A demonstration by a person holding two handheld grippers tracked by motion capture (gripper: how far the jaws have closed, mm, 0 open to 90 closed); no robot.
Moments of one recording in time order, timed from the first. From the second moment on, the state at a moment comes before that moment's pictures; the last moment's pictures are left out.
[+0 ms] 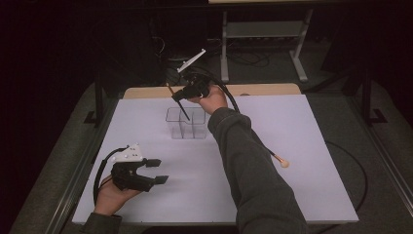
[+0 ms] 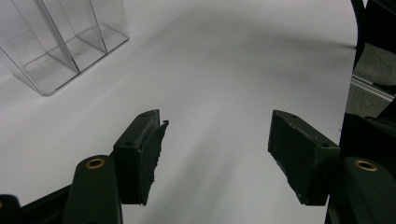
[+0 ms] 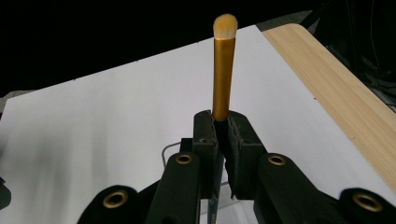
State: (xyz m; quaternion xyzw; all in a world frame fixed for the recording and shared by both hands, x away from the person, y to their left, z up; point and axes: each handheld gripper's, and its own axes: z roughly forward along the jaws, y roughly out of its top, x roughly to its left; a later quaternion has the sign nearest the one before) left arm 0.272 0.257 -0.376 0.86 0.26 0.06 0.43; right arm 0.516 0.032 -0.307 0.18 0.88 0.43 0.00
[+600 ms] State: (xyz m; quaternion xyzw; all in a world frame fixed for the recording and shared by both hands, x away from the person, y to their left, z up) left arm 0.273 0.256 -0.378 0.86 0.26 0.06 0.43; right arm 0.515 0.026 -0.320 0.18 0.88 0.43 0.00
